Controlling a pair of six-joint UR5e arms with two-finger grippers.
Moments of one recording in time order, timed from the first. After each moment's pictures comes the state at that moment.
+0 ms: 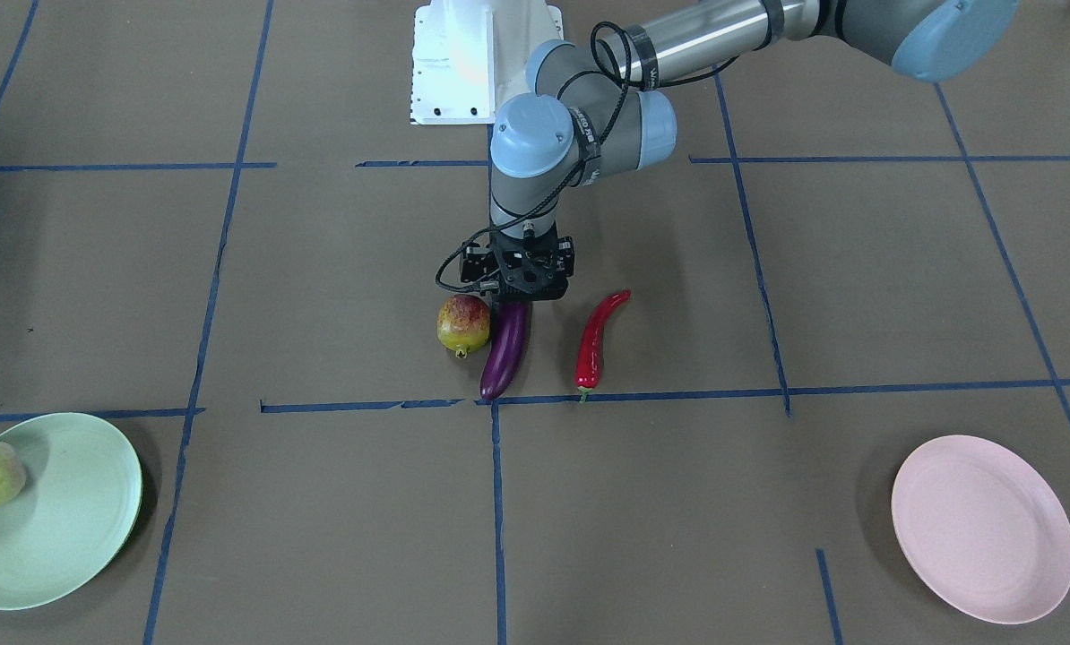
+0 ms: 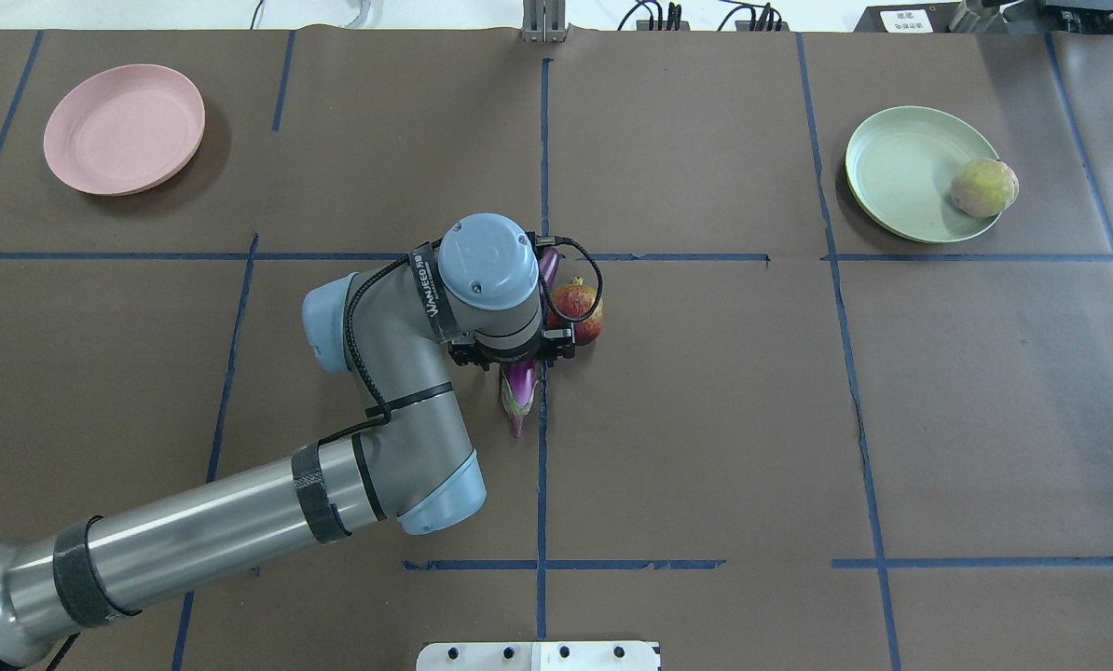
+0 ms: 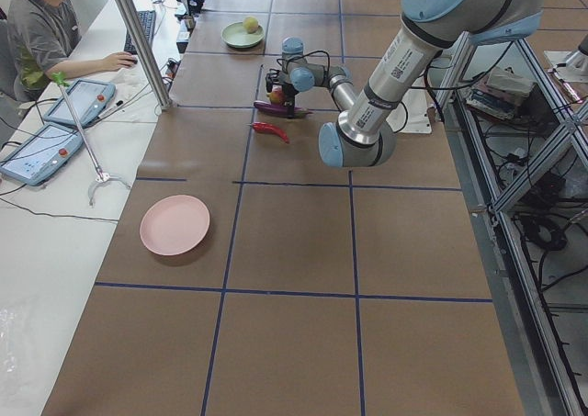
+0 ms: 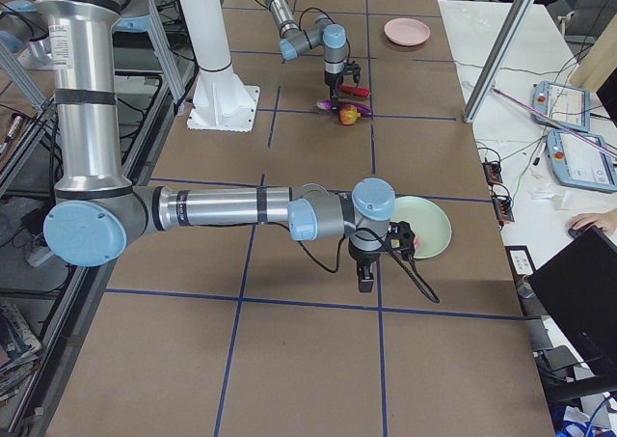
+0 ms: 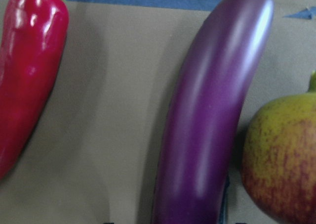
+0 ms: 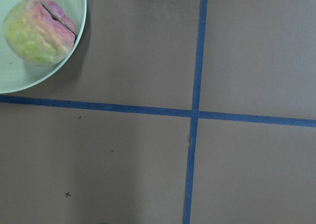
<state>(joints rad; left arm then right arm) -0.48 -2.42 -1.36 -1.73 -1.85 -1.30 1.46 -1.55 1.62 -1.46 2.31 0.13</state>
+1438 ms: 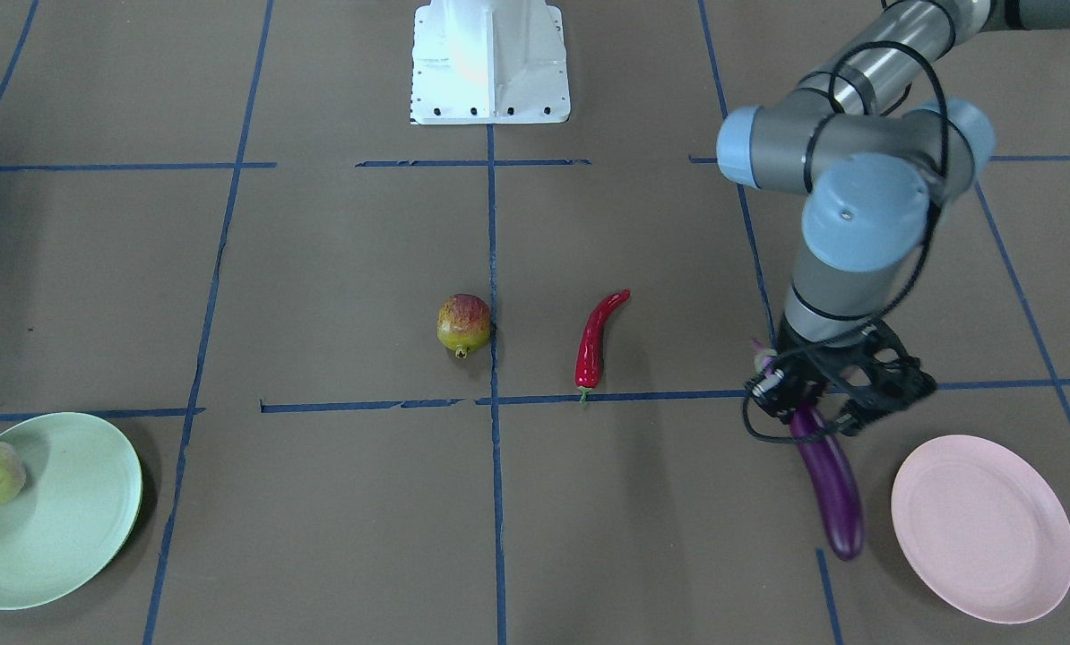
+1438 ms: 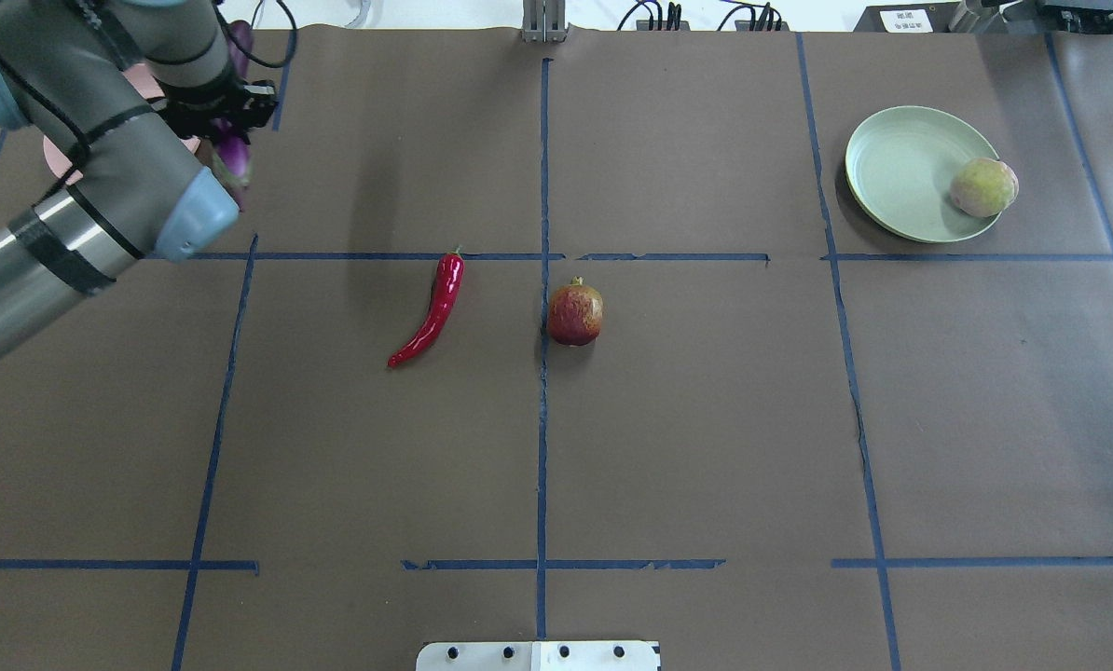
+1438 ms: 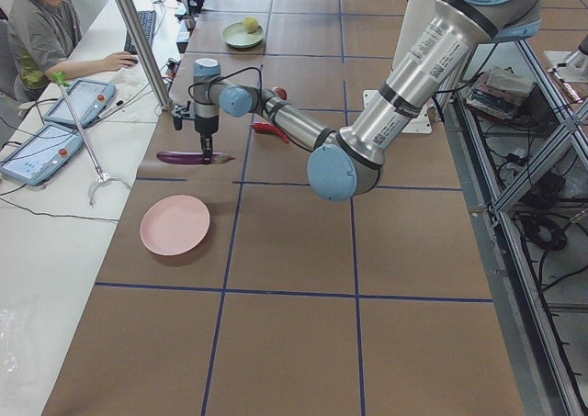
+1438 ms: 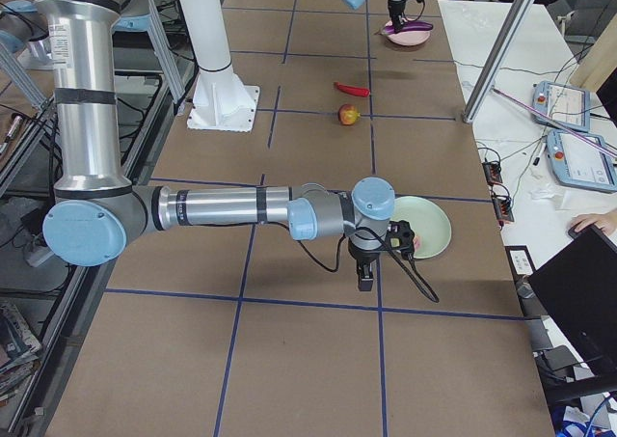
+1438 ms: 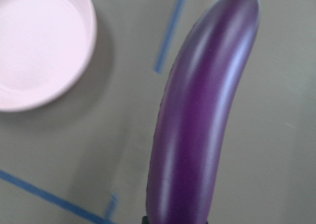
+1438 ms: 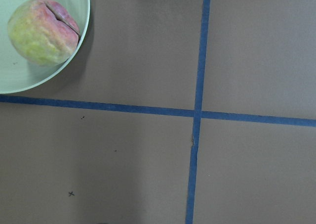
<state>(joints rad) -1.06 -2.24 -1.26 -1.62 -1.91 -0.93 1.46 -1.56 1.62 -1.46 2.31 0.13</state>
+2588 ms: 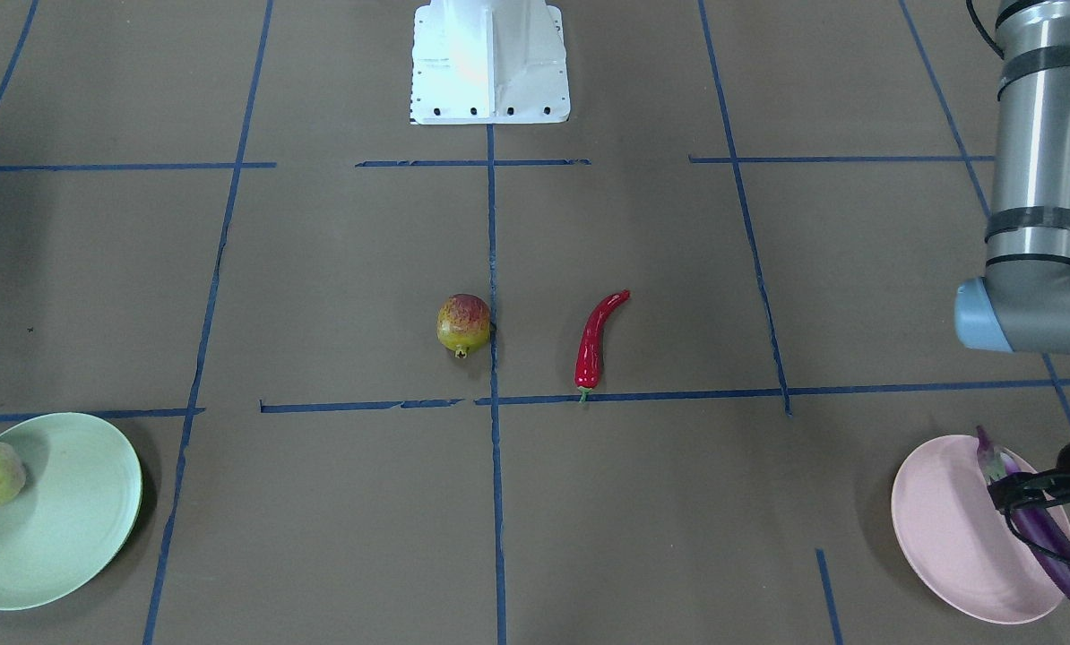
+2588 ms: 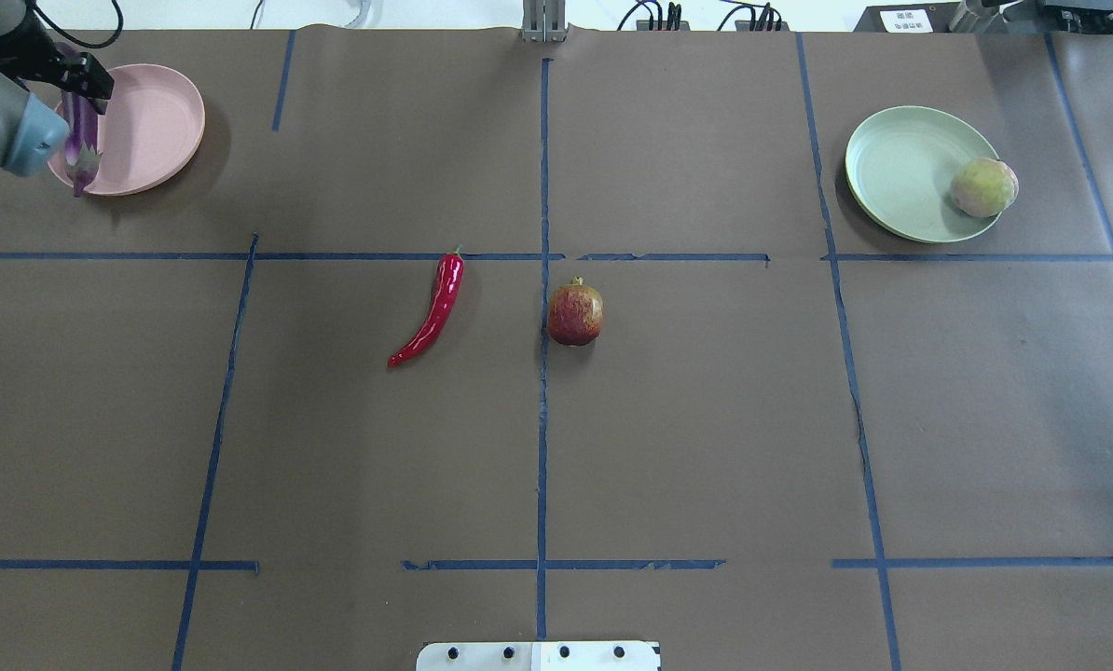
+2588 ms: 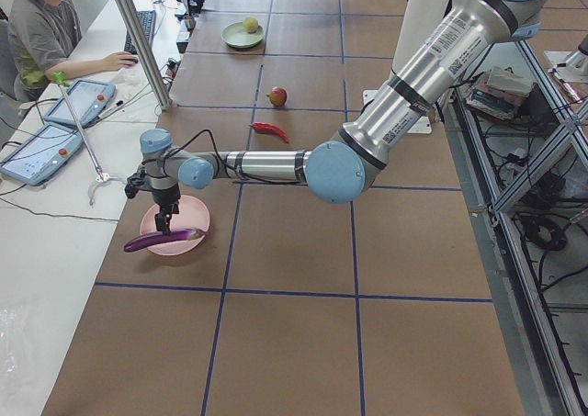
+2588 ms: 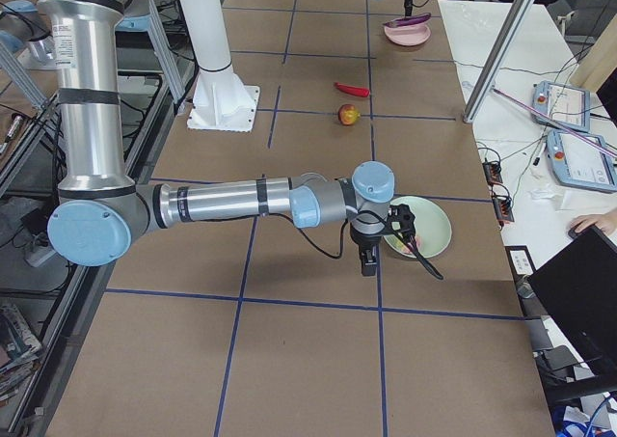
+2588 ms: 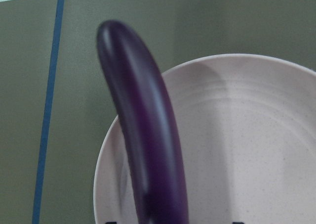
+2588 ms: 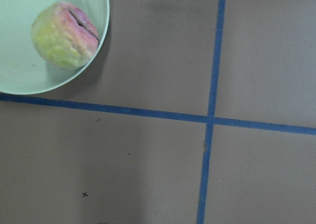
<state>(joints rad) -1.25 -2.24 -0.86 -1.95 -2.12 -0.44 1.41 -1.55 1.69 -1.46 2.32 0.15</state>
